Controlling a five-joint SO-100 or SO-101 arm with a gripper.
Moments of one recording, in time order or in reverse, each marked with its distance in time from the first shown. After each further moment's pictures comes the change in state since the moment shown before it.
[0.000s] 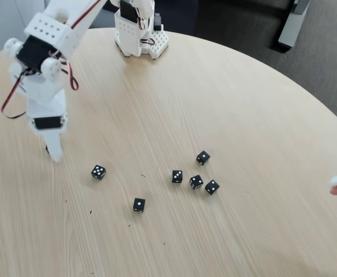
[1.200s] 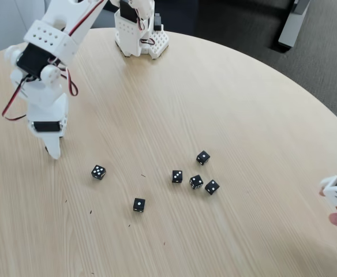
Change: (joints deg) arm 0.1 -3.2 0.0 -0.5 7.3
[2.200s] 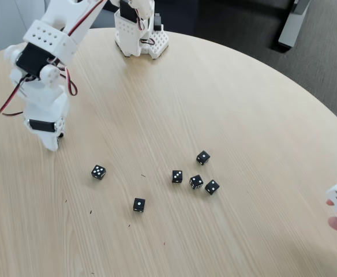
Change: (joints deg) arm 0.2 -0.1 0.1 -0.2 10.9
